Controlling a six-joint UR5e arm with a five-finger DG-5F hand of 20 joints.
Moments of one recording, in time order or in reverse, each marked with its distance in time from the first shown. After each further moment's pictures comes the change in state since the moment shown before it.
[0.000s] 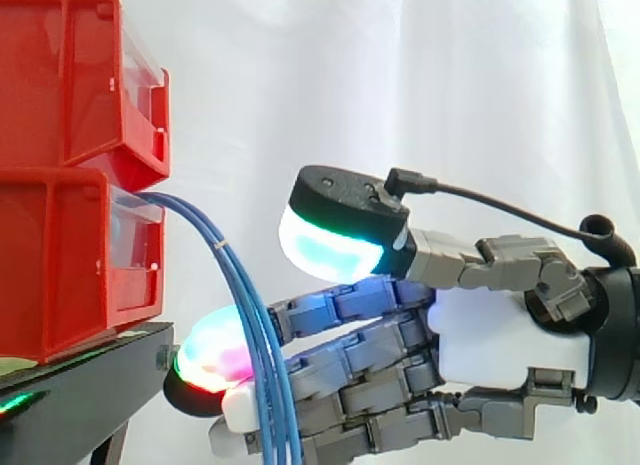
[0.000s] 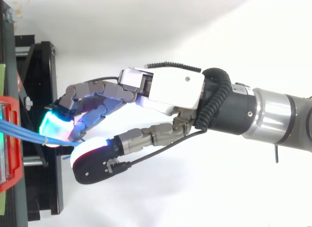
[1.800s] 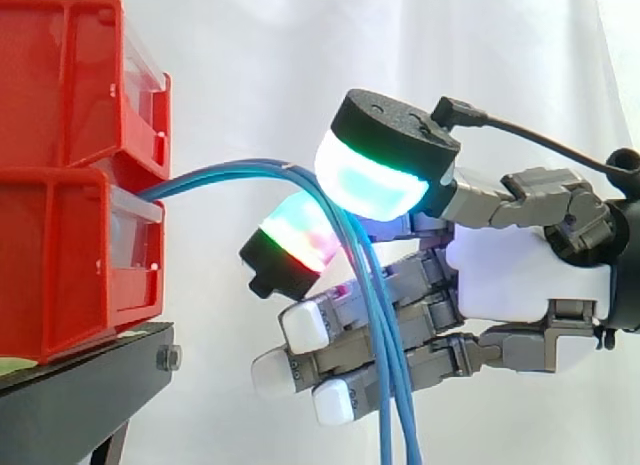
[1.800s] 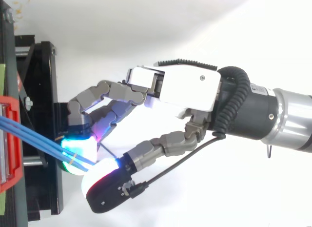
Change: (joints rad) arm 0.009 0.060 0.000 -0.079 0.010 0.021
